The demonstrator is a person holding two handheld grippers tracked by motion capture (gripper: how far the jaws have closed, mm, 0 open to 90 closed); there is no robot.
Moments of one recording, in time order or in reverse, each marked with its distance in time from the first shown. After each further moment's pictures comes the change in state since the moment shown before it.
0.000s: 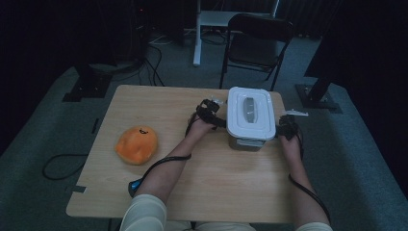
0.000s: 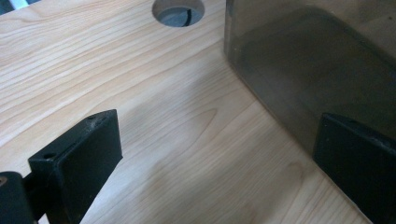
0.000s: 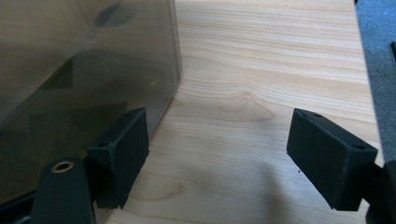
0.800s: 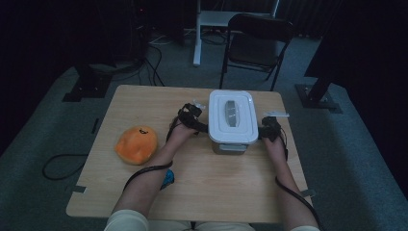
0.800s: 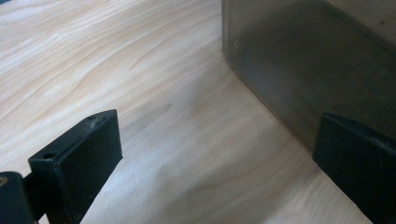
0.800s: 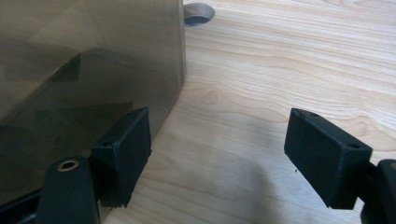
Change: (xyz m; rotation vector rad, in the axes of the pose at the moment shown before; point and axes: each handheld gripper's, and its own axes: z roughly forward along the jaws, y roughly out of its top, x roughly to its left) left arm 0.029 -0.043 -0.048 0.029 0.058 0.006; right arm 0.064 0.000 0.012 -0.010 0.071 -0.092
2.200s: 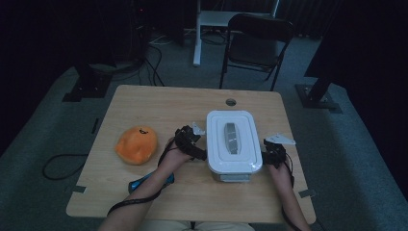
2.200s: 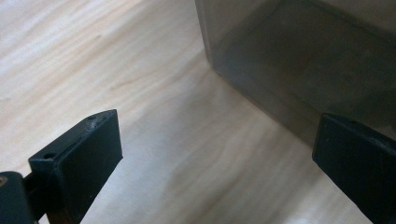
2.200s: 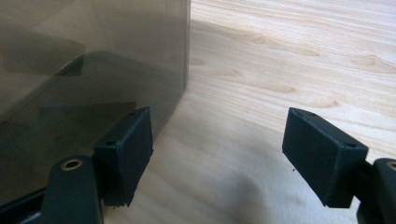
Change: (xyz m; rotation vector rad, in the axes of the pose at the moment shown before) left arm -0.060 -0.059 -0.059 0.001 -0.044 0.120; right arm 0.043 -0.061 -0.073 -0.045 0.025 -0.080
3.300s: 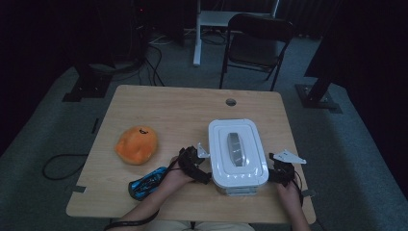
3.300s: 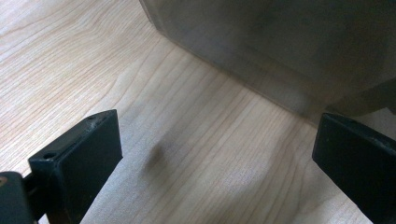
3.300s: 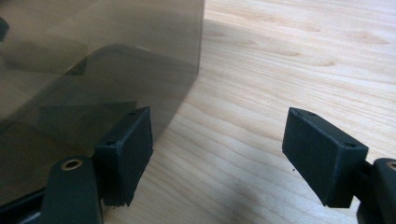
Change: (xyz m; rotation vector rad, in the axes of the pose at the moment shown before) left arm -0.052 -0.036 -0.010 0.045 -0.085 0.073; right arm 0.016 -0.034 -0.051 -0.021 0.028 -0.014
